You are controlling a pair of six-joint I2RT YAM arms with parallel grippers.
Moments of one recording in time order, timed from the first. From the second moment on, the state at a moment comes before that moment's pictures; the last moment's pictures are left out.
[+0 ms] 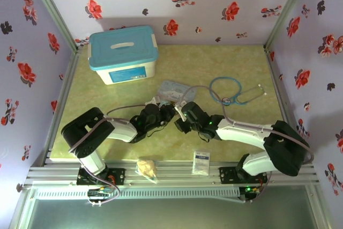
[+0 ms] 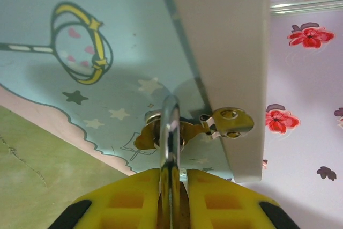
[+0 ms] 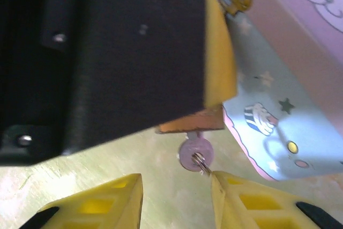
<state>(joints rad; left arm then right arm) -0.90 1.69 0.54 0.79 0.00 -1.43 0.93 1.38 0.67 -0.11 0.10 0.14</state>
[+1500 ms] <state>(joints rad) -0.90 1.66 0.54 0.64 0.05 -1.33 0.78 1.51 0.50 0.34 -0.30 0.30</state>
